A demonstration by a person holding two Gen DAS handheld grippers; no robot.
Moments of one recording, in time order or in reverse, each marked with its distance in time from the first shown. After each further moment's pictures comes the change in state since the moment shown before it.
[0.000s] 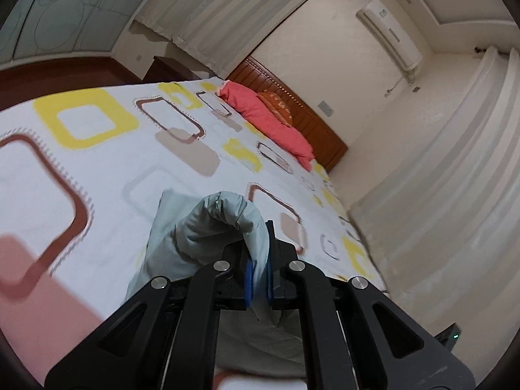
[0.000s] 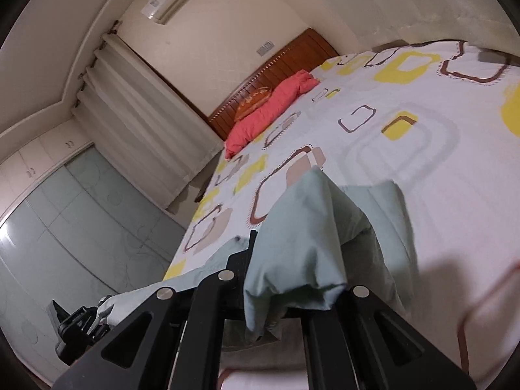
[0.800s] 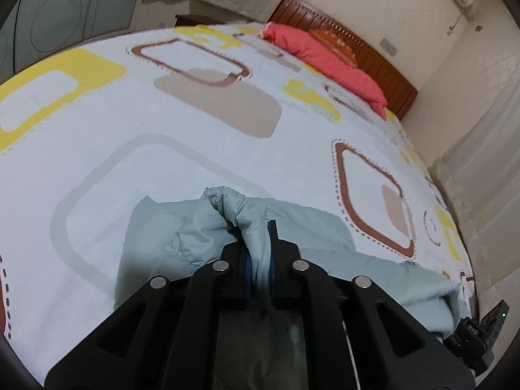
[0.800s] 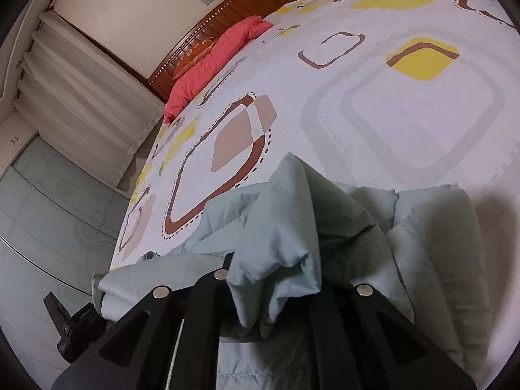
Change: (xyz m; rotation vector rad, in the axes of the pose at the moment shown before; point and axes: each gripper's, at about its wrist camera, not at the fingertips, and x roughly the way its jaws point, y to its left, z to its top) left arm 0.236 0.057 0.002 0.068 0.238 0.279; right arm 0.191 -0.063 0.010 0.077 0.210 -0.193
